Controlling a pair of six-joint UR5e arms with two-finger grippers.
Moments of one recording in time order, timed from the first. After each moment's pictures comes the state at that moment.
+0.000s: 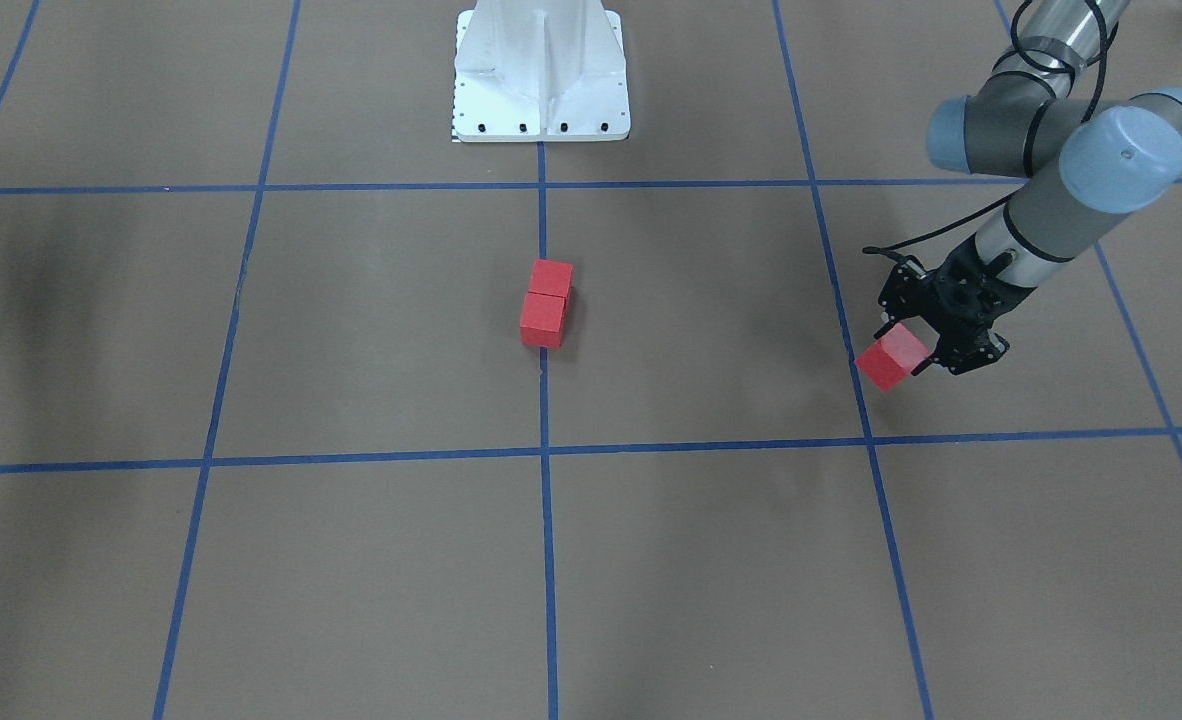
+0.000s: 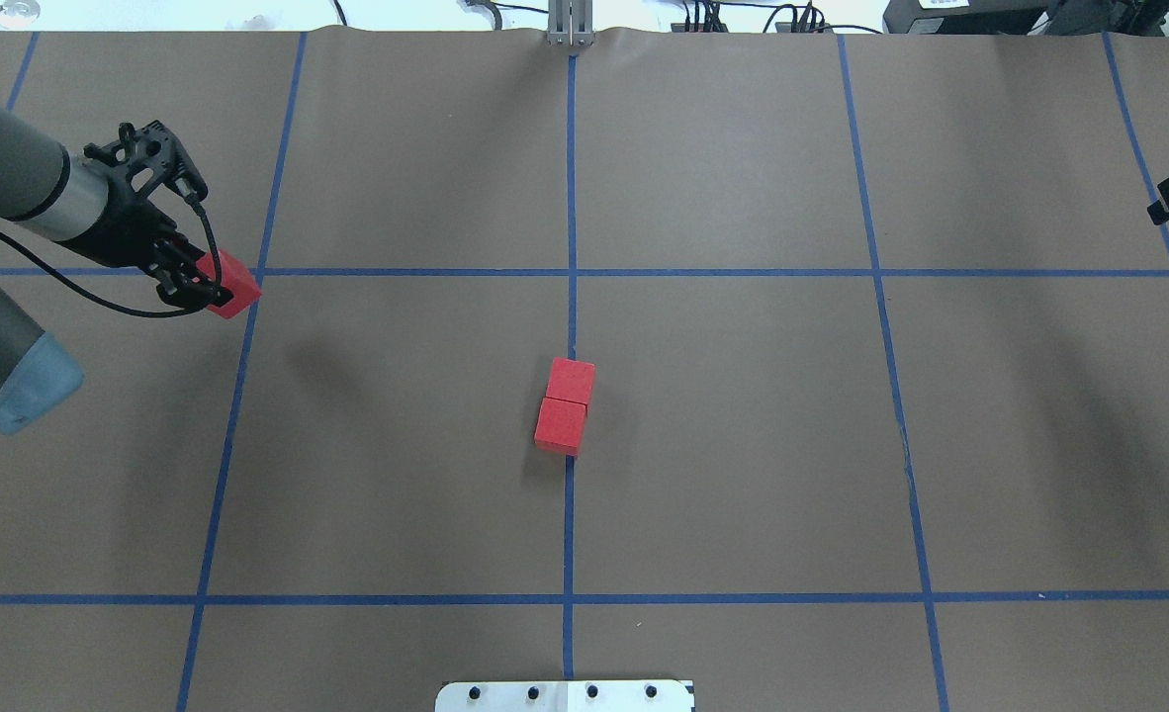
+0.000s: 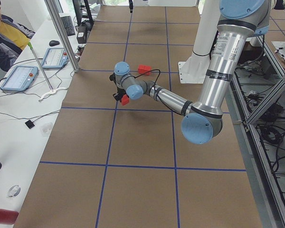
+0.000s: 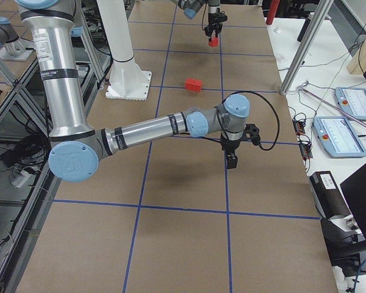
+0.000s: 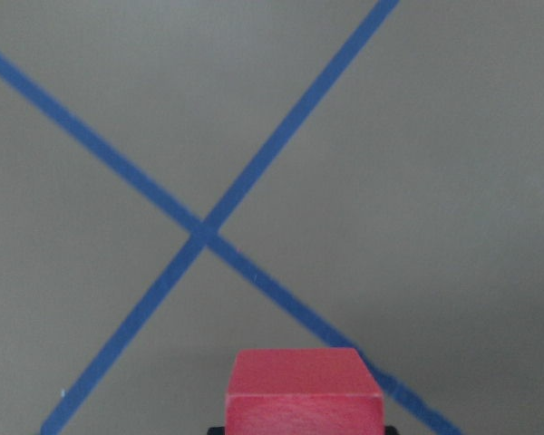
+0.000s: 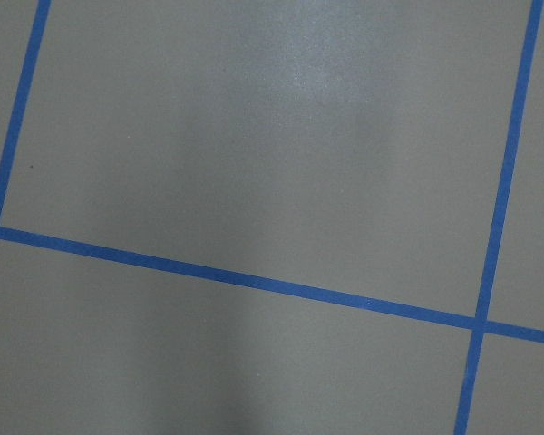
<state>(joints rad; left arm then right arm) -0.94 -1.86 -1.68 -1.99 -2.23 0.00 1.33 -1.42 1.70 -1.56 2.27 0.18</state>
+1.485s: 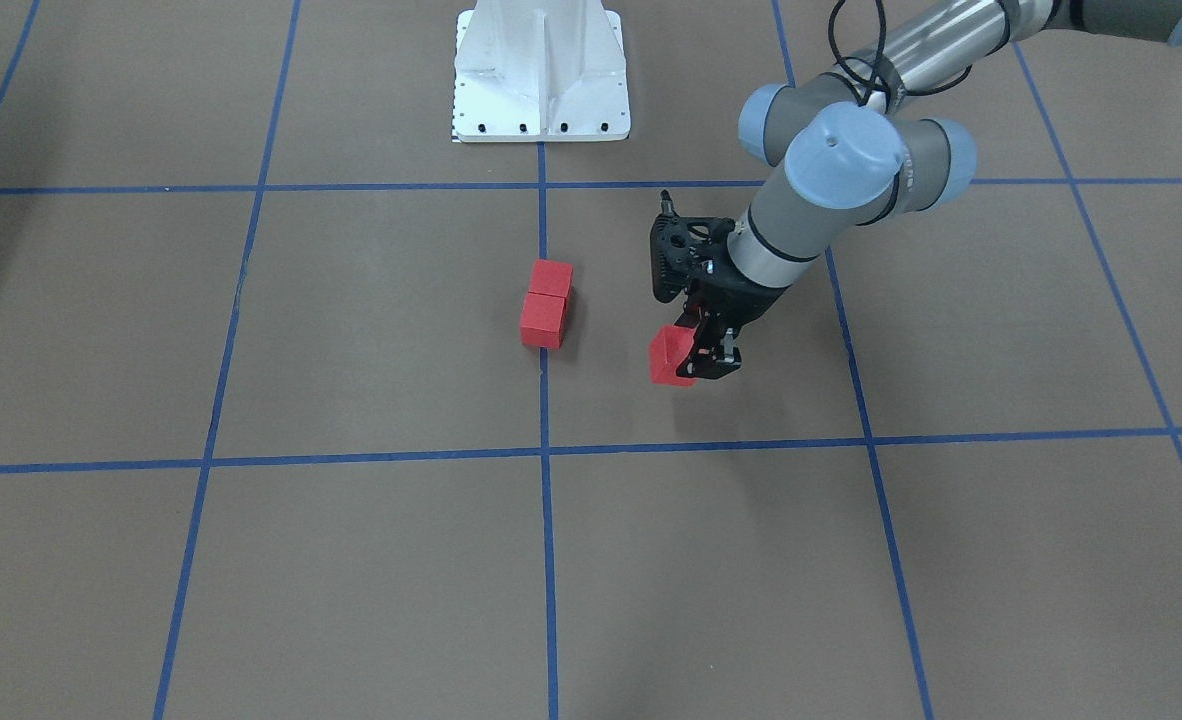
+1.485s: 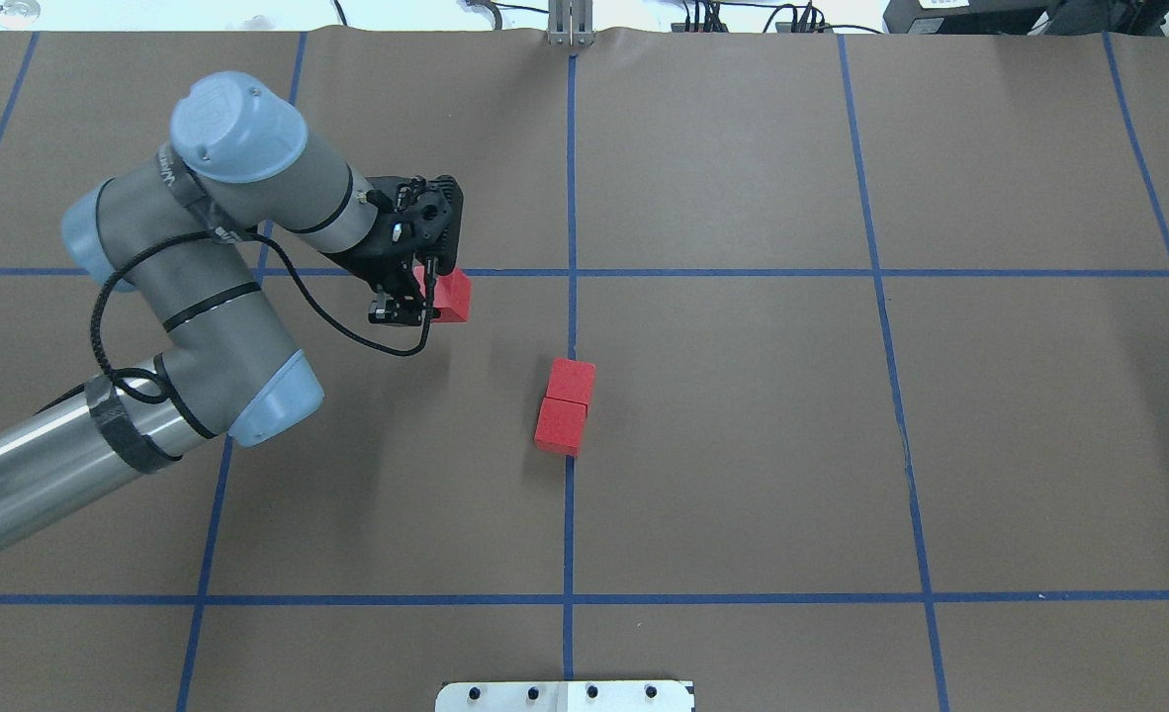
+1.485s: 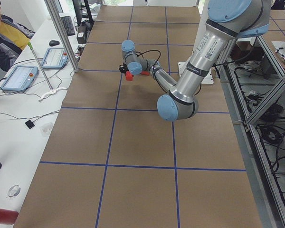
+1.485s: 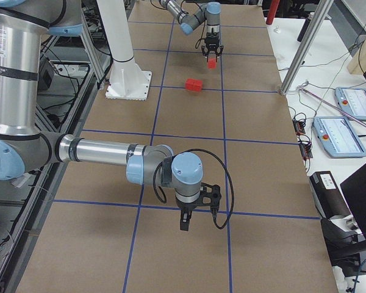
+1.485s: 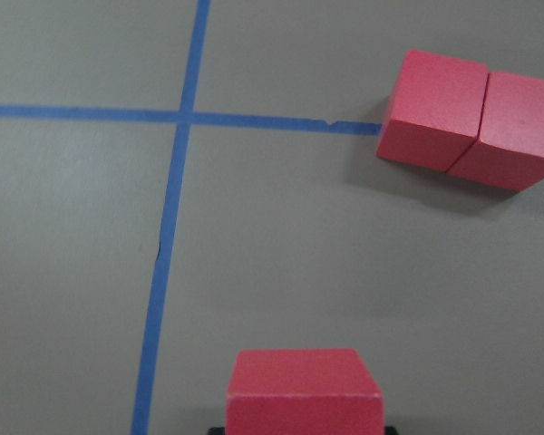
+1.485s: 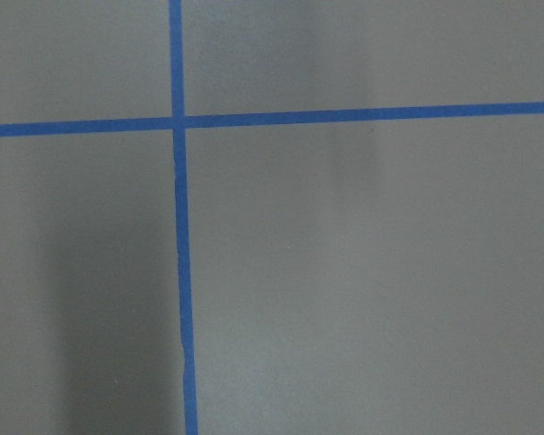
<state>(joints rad) -0.73 -2.21 -1.54 -1.90 -2.11 0.53 1.66 -1.74 1.70 -1.56 2.28 0.01</state>
